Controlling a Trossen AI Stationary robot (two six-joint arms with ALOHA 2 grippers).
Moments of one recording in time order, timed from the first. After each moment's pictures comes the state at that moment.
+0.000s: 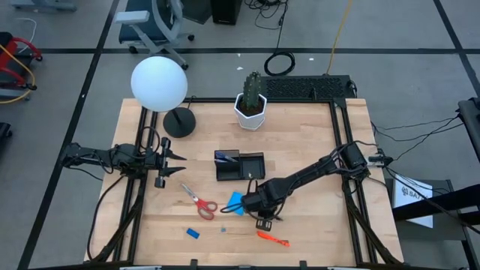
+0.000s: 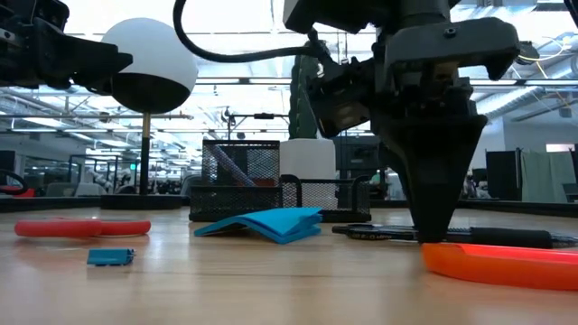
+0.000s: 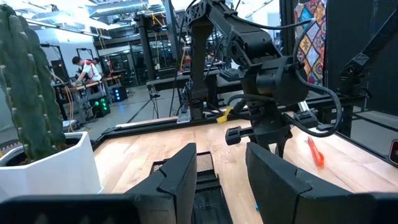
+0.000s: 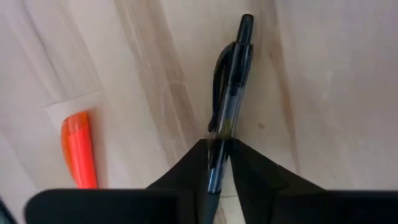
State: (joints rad) left arm -0.15 0.01 0.01 0.08 -0.05 0.15; right arm 0.34 2.12 1.33 -0.86 -0.14 0.60
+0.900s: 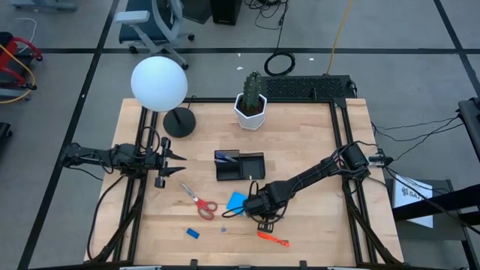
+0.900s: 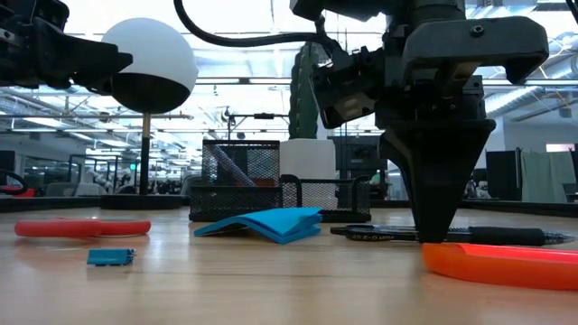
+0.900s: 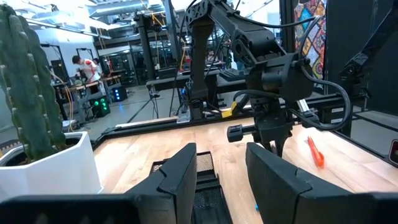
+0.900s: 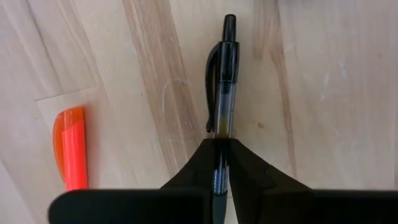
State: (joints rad) left arm -0.15 0.01 0.01 0.08 -0.05 0.15; right arm 0.35 2.08 1.32 -0.85 -0.06 0.56
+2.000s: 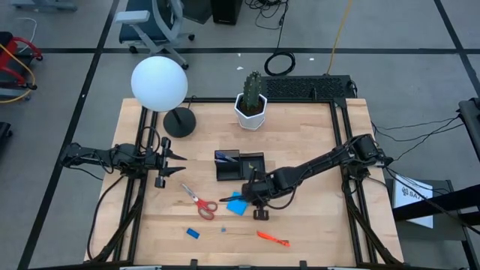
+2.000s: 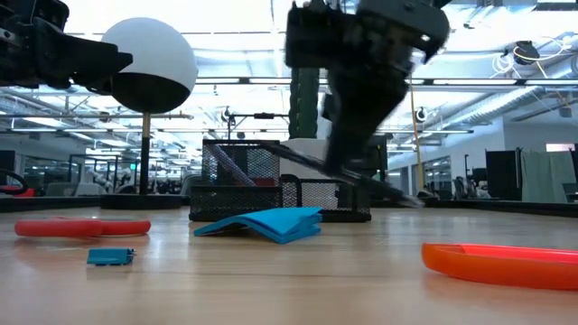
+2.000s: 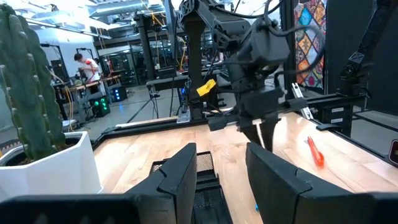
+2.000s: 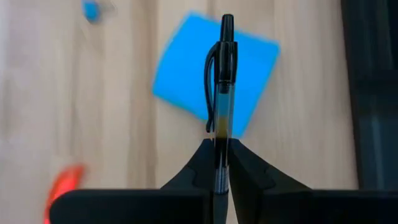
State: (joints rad) left arm -0.15 0.01 0.01 0.08 -0.05 0.15; right arm 0.29 1.91 1.32 -0.51 0.00 0.31
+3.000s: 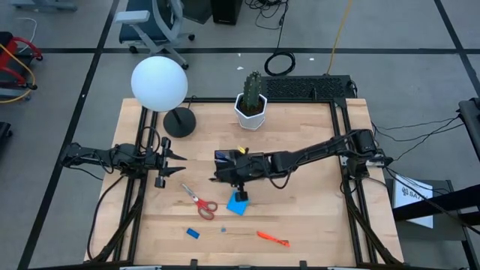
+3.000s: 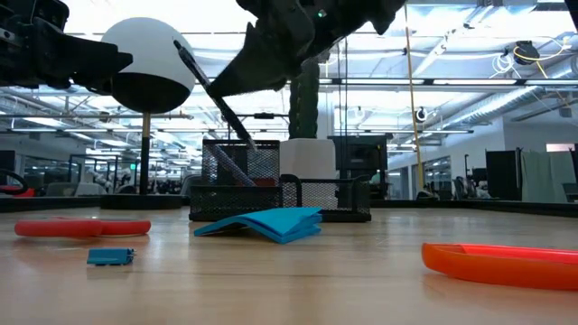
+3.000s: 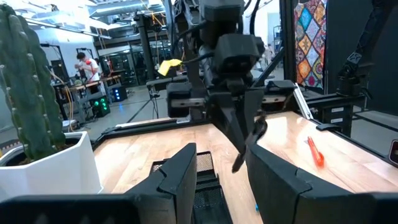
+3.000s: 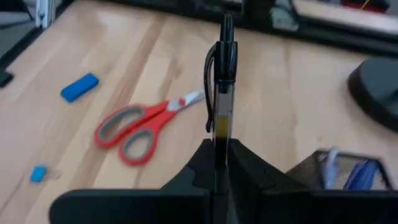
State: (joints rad) left arm -0.15 0.01 0.01 0.08 -0.05 0.15; right arm 0.14 1.90 1.32 0.01 0.05 -0.10
